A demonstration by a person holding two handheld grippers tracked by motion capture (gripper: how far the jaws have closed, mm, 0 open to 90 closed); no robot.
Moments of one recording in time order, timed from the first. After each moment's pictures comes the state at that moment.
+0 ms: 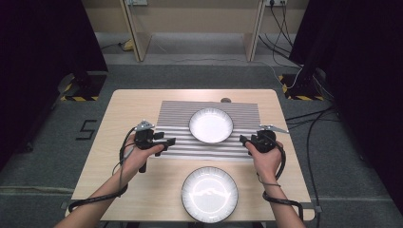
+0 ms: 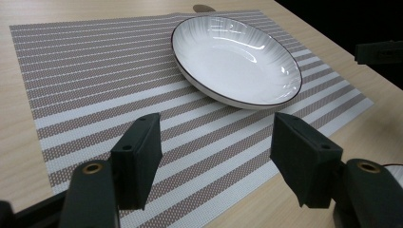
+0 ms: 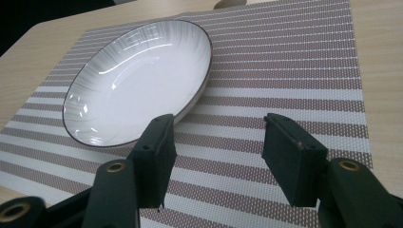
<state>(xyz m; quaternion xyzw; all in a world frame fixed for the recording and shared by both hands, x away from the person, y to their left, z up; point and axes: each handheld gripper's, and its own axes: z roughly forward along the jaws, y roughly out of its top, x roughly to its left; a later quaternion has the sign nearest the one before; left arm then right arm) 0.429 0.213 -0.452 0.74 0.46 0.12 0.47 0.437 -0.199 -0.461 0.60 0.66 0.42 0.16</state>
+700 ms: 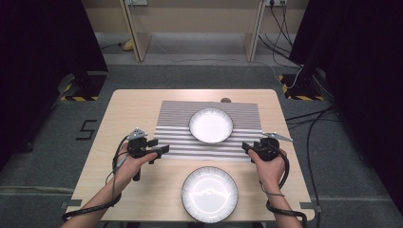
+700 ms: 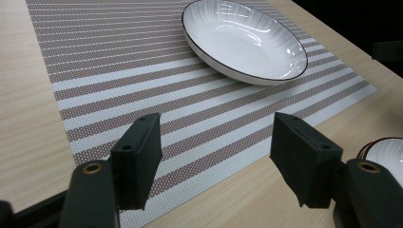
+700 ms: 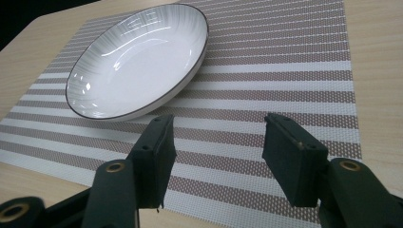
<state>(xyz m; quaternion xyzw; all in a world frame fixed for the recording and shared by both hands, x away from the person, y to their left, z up) 0.409 0.231 -0.466 0.74 0.46 0.12 0.47 0.413 -0.207 -0.468 0.60 0.66 0.42 0.16</state>
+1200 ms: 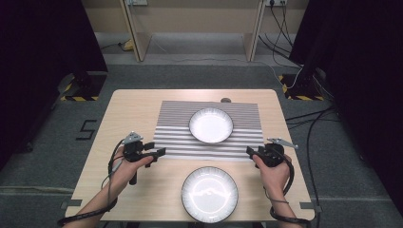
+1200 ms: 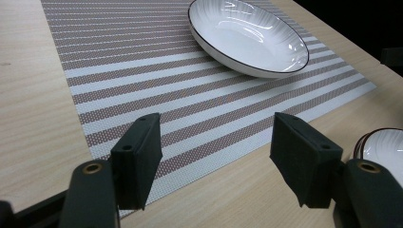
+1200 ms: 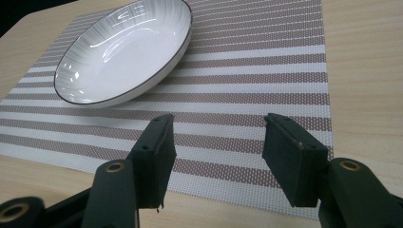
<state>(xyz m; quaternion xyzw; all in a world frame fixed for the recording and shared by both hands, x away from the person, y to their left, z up) 0.398 0.242 -0.470 0.73 0.47 0.12 0.48 0.397 -0.219 -0.474 0.61 0.66 0.42 0.16</state>
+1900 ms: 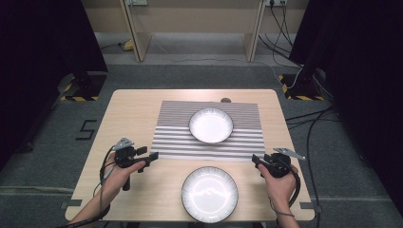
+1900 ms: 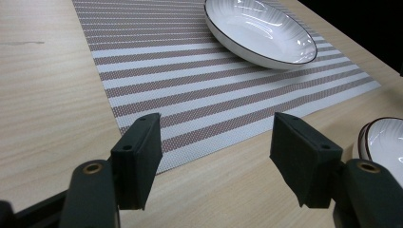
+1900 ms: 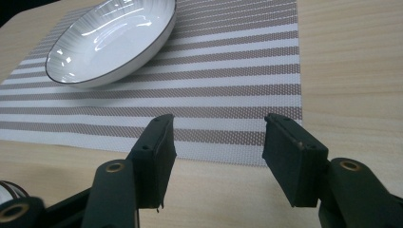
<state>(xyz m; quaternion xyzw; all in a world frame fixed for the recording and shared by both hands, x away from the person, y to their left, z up) 0.381 0.263 -0.477 0.72 0.49 0.12 0.48 0.368 -0.233 -0.483 0.62 0.65 0.41 0.17</state>
